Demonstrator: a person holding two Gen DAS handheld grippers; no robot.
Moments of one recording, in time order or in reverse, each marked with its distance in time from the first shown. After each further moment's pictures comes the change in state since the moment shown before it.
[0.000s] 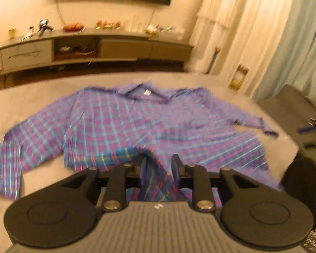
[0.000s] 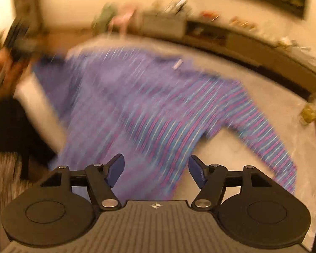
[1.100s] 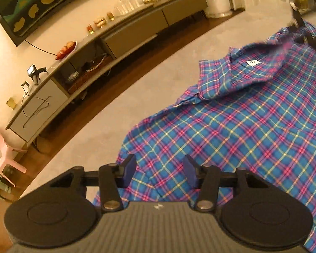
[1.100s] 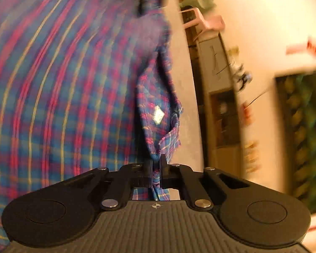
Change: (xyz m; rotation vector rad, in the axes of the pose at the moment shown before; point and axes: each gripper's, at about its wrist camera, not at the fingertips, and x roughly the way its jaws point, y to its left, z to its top) left arm 0.297 0.132 0.095 0.505 0.190 0.392; right arm 0.388 -0.030 0.201 -1.035 -0.016 -0.192
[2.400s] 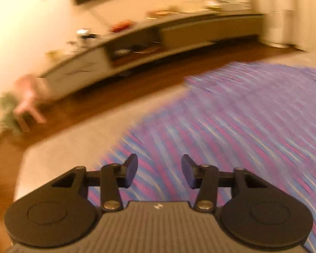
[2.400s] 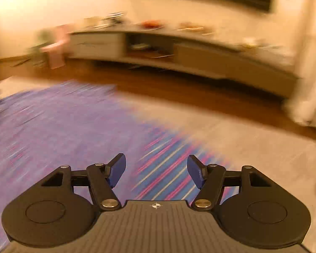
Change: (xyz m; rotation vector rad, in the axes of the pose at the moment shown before) left arm -0.083 0.028 -0.038 -0.315 0.065 0.056; right arm -0.061 -0.060 -0.143 1.094 0.045 0.074
